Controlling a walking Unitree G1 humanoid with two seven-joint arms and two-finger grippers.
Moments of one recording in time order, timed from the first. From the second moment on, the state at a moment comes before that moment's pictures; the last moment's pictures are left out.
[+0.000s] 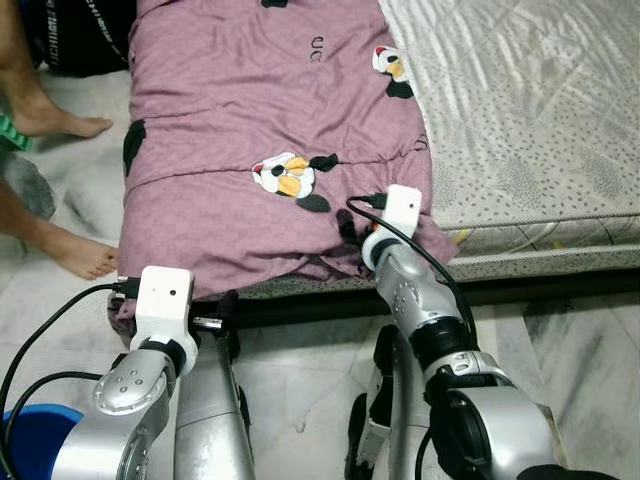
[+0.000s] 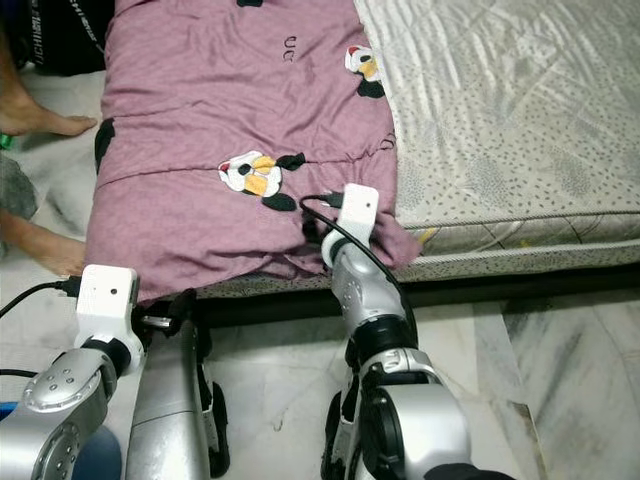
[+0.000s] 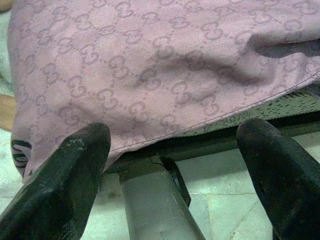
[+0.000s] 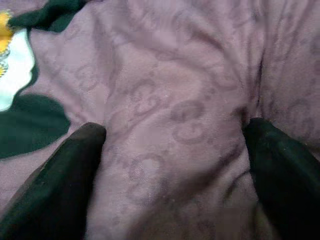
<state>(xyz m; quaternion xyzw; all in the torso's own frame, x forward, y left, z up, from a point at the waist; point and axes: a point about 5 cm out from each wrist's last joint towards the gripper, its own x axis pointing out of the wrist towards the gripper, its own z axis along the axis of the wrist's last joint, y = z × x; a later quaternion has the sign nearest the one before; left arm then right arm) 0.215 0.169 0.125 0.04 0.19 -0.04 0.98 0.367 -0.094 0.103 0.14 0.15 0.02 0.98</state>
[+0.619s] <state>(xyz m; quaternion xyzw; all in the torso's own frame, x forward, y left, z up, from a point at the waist) 0.226 0.175 0.122 0.04 0.17 -0.02 0.98 0.345 -0.191 0.091 0.09 0.06 -0.10 0.99</state>
